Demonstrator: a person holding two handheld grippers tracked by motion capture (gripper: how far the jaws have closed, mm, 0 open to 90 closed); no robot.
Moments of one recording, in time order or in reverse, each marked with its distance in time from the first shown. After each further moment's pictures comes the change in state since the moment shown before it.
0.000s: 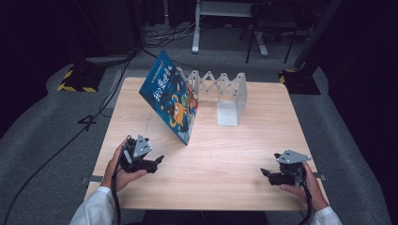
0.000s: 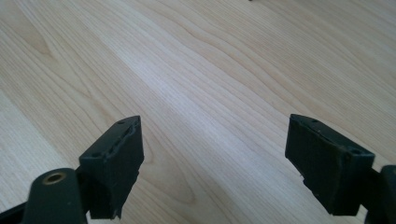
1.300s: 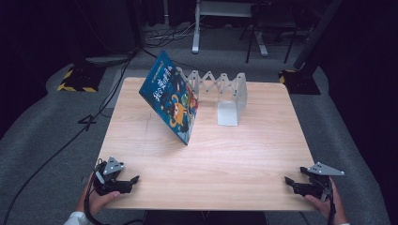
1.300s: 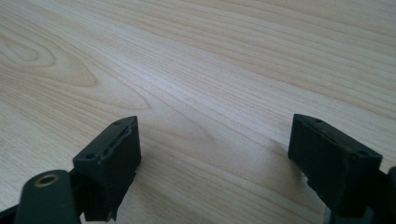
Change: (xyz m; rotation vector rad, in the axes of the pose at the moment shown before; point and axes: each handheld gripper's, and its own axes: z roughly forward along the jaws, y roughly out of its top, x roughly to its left) left arm 0.016 -0.101 -0.021 0.099 -0.030 -0.248; right arm -0.042 -0.091 -0.025 -0.010 -0.052 0.284
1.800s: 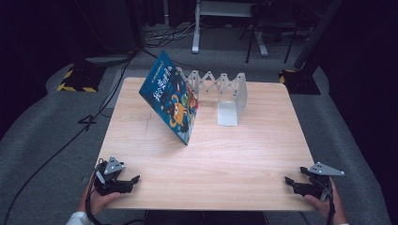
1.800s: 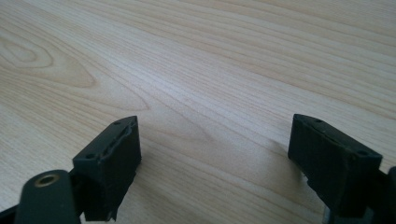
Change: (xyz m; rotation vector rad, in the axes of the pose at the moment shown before) left arm -0.001 0.001 0.001 0.004 -0.001 -0.005; right arm 0.000 0.000 0.000 0.001 -0.005 0.005
